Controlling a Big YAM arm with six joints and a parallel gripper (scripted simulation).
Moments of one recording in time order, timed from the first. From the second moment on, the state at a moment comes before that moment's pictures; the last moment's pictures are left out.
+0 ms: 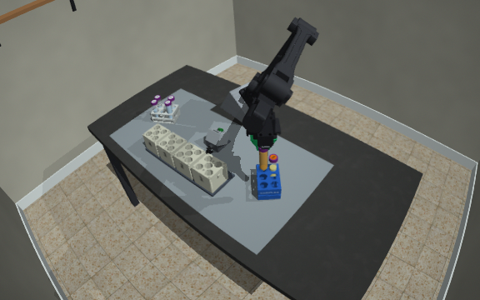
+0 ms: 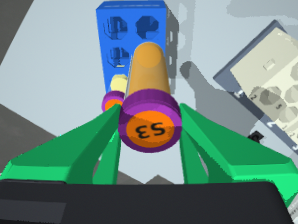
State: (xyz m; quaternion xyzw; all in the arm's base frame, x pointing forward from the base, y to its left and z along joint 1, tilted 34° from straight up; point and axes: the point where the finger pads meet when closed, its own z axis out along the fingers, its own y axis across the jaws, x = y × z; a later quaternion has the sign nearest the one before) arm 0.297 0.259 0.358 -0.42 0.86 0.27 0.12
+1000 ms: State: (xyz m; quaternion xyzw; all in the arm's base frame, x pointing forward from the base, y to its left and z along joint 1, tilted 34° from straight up) arm 0.292 0.276 0.336 -0.43 0.85 0.27 0.12
